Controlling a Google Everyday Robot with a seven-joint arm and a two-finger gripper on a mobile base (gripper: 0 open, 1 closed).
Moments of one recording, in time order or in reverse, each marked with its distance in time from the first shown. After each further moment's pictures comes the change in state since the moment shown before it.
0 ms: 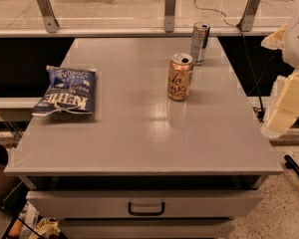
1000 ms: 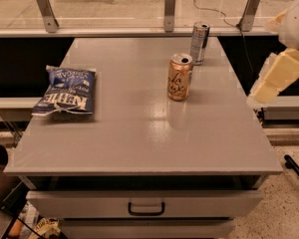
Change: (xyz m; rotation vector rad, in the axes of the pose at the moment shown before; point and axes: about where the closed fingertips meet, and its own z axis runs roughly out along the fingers) arm -0.002 -0.057 0.012 0.078 -0.127 0.110
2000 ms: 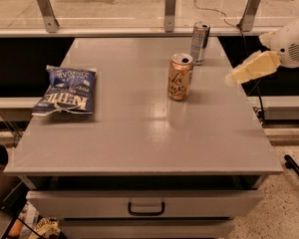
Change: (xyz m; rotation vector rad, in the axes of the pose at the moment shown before) arm 0.005 -0.074 0.075 0.021 -0.392 0.339
